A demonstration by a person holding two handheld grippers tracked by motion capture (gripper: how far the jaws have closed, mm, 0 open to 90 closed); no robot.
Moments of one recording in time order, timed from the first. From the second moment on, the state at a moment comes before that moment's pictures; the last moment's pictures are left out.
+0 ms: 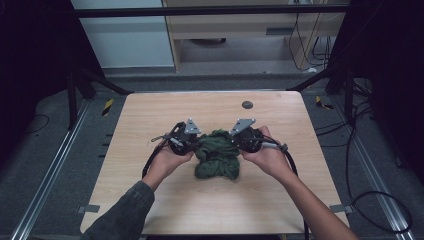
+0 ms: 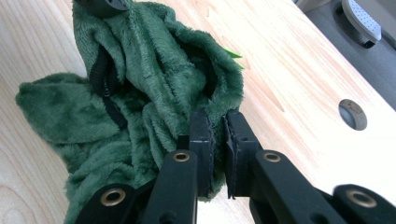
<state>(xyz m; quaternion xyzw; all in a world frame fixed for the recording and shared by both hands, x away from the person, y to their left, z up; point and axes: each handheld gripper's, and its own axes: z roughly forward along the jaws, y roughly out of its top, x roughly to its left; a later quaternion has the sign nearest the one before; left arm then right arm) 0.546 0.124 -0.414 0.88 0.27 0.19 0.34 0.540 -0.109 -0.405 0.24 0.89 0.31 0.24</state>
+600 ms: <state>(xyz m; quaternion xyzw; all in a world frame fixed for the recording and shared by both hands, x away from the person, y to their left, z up) 0.523 0.128 -0.419 0.88 0.26 0.19 0.35 0.514 -0.109 -0.409 0.23 0.88 0.32 0.25</state>
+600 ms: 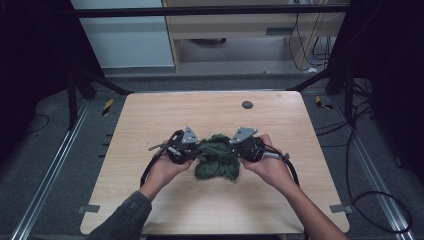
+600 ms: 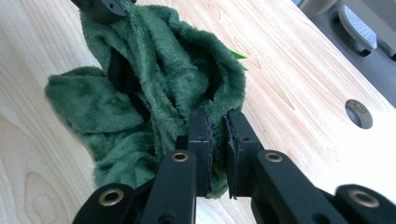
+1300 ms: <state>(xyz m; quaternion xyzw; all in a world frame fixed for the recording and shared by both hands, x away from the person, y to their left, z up) 0.498 0.141 -0.429 0.87 0.27 0.18 0.37 0.484 -0.104 -0.424 0.20 0.89 0.32 0.25</state>
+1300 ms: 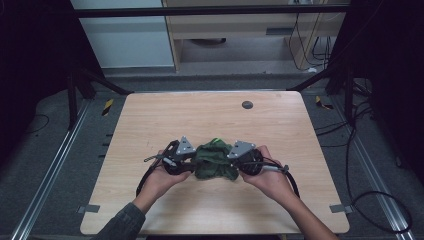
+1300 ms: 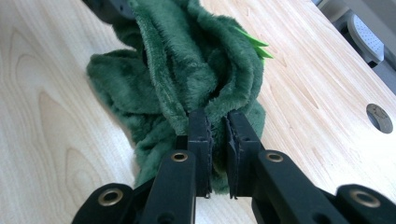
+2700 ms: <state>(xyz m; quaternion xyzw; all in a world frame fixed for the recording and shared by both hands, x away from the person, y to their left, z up) 0.521 0.133 -0.427 0.88 0.27 0.17 0.36 0.468 -0.107 -0.435 0.20 0.90 0.32 0.24</state>
